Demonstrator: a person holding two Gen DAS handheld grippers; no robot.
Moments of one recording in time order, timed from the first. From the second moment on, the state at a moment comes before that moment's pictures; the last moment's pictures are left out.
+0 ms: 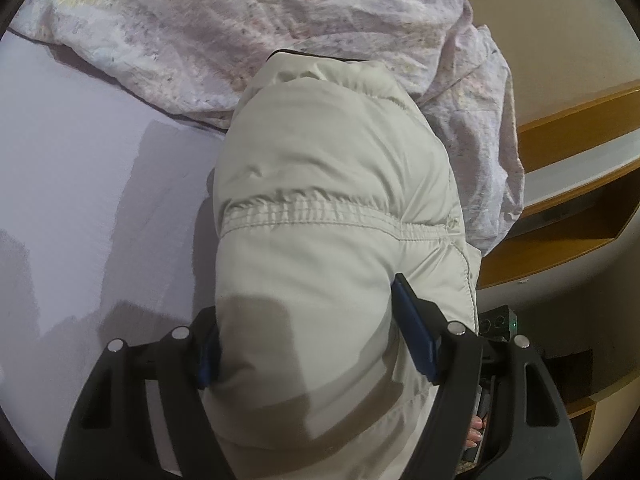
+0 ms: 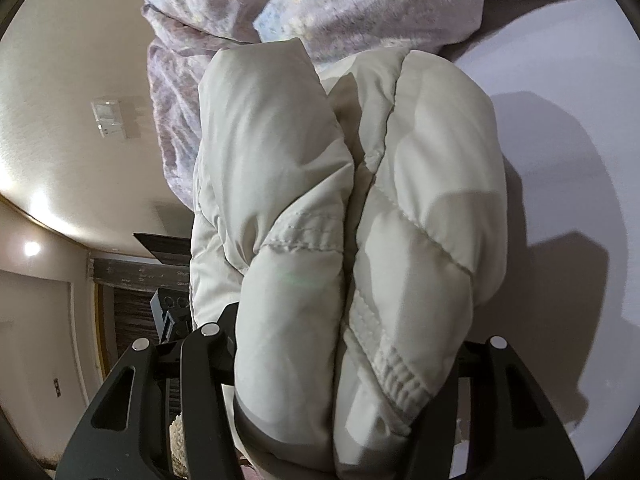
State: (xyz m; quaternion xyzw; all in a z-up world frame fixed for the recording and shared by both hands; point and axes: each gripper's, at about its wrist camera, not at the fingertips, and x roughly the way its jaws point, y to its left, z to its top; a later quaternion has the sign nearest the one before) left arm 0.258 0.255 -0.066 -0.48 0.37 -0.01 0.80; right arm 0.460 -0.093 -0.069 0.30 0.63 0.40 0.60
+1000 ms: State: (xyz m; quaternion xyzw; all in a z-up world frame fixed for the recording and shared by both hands) left arm 0.274 0.258 -0.091 -0.45 0.39 0.01 0.80; right arm 0.468 -0.077 -0.106 0.28 0.66 0.31 0.63
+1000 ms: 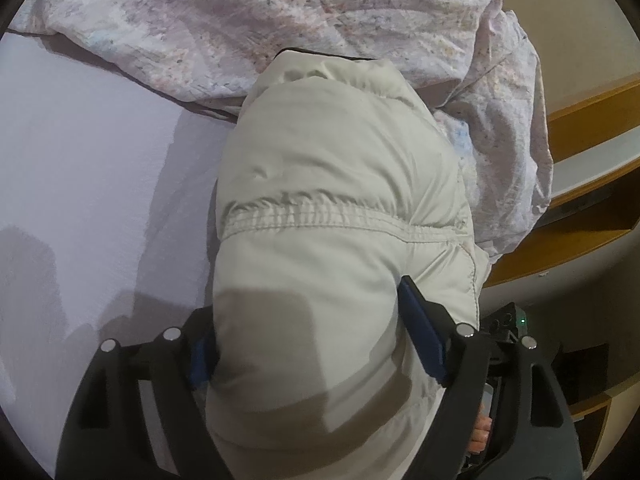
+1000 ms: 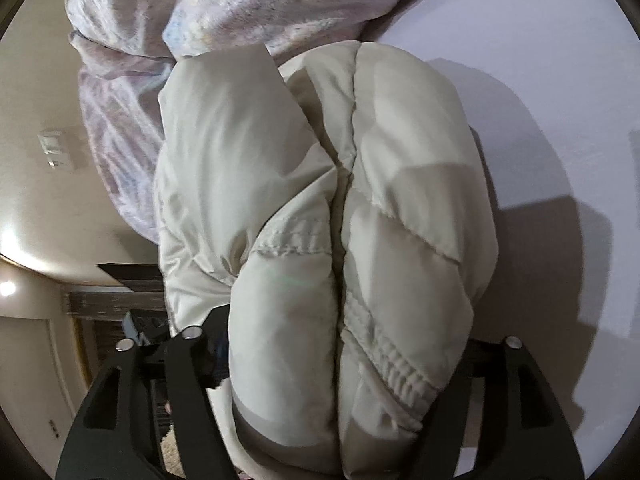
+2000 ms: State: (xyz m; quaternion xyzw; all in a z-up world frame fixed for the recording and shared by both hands) left arm 0.274 0.221 -0.001 -0.24 0.40 0.10 0.88; right arm 0.452 -0.054 0.021 0.00 0.53 0.23 0.82
